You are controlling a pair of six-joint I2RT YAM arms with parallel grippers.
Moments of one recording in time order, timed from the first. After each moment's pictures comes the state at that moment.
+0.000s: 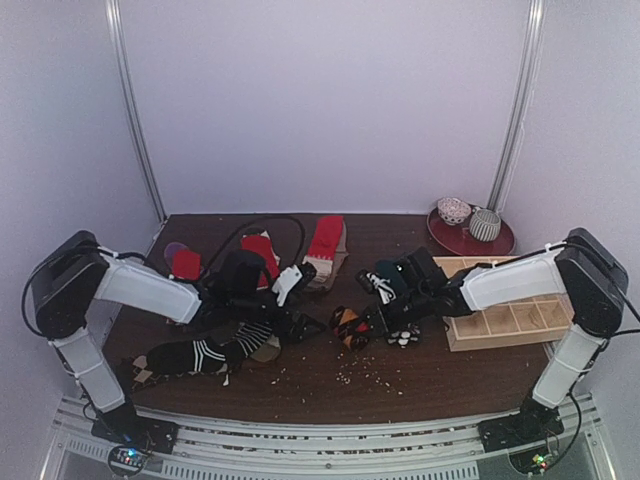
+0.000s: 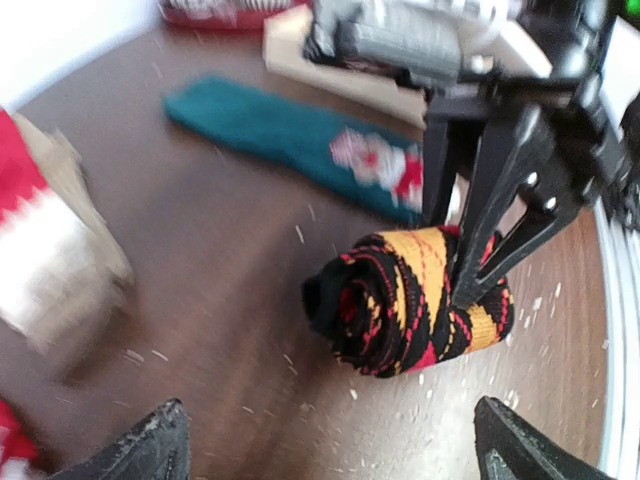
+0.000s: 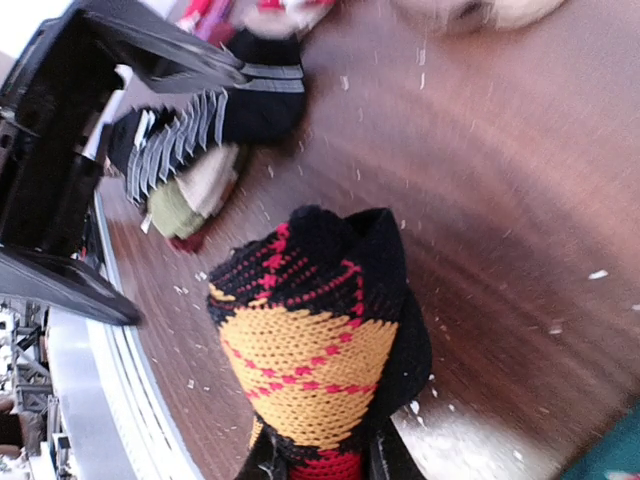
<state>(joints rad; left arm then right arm) -0.82 1.74 0.82 0.36 0.39 0.05 0.73 1.70 0.86 0.01 -0.52 0.40</state>
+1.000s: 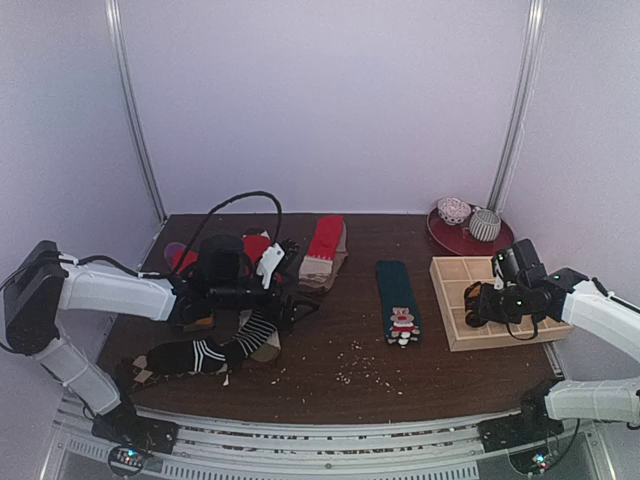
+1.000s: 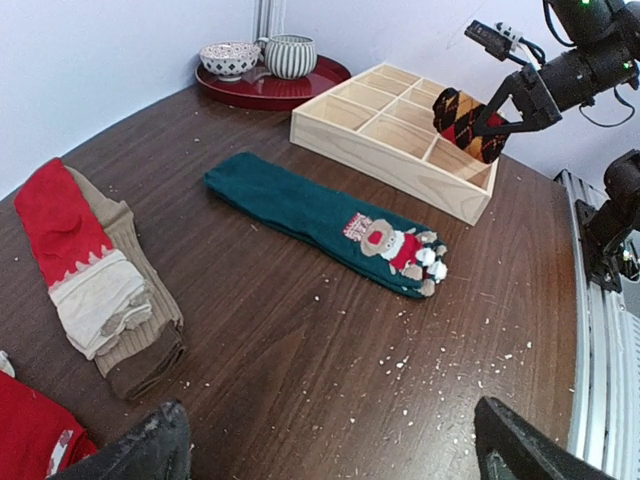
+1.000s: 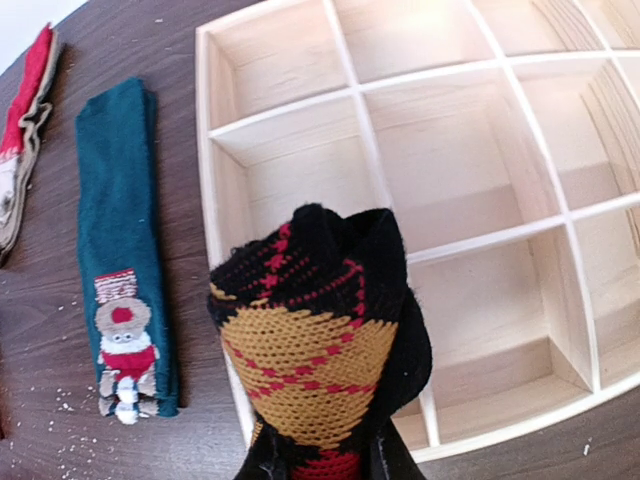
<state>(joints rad) -0.80 1.53 0.78 0.34 0.35 -0.02 0.34 0.98 0.64 -0.62 0.16 0.56</state>
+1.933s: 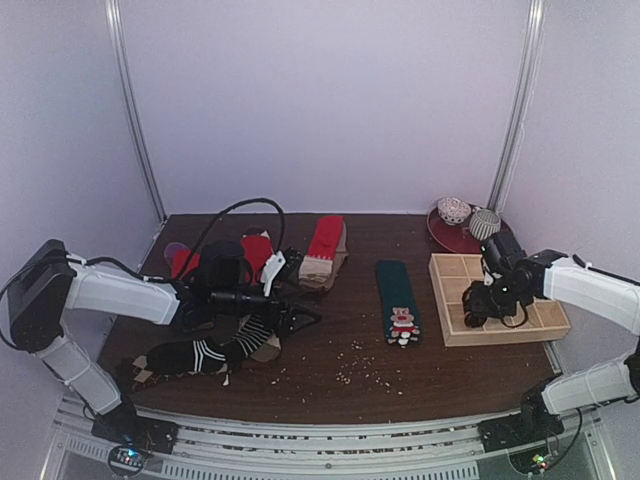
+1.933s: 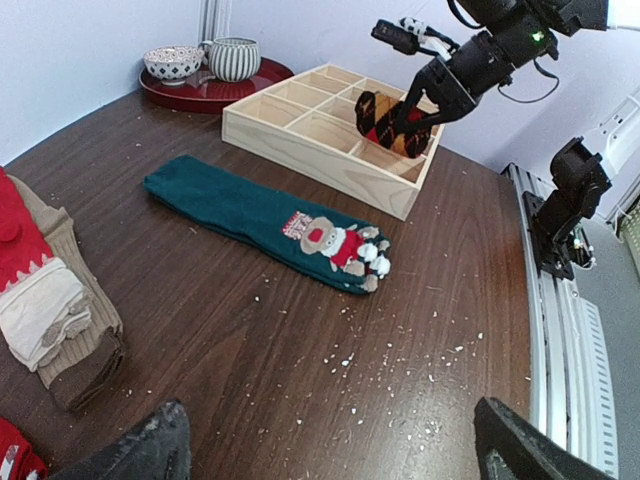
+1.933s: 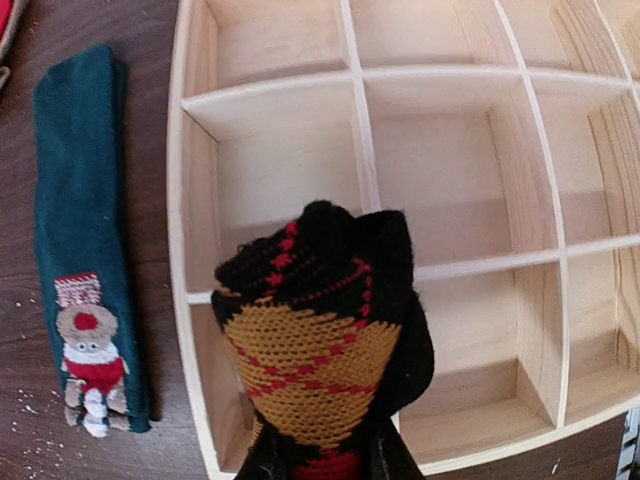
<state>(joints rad) -0.80 1.56 0.75 0.42 0.50 -0.05 0.33 1.20 0.77 -0.69 0.20 0.50</state>
